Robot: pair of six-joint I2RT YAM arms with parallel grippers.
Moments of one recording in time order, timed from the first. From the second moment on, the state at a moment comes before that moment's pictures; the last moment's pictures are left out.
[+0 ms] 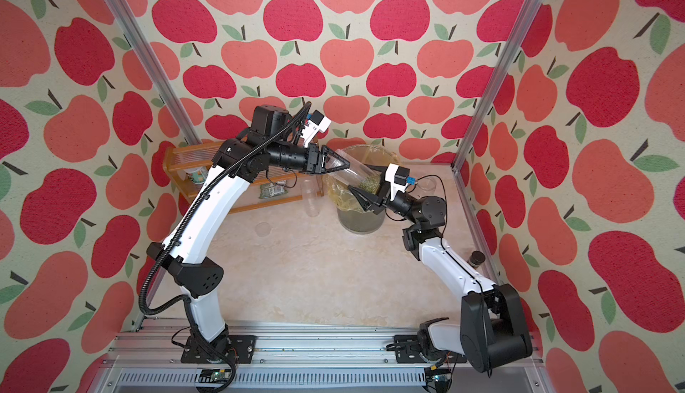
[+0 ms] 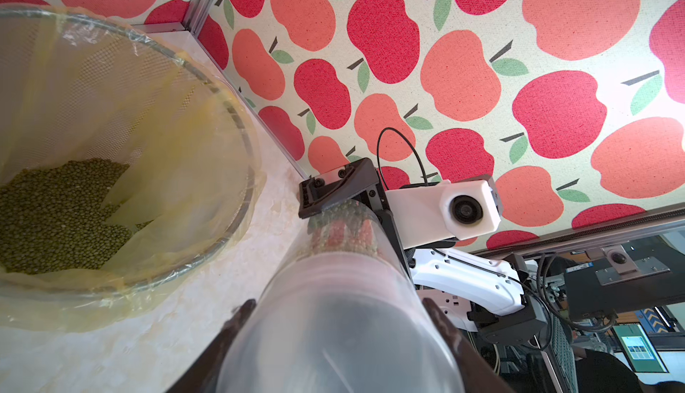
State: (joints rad) left arm -0.59 1.89 2.35 -0.96 0.84 -0.46; right arm 0.35 1.30 0.80 1.09 -0.84 0.29
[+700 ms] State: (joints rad) left arm -0.61 1.83 2.22 -0.89 0.76 -0.46; right arm 0.35 1.31 0.80 1.10 -0.77 0.36
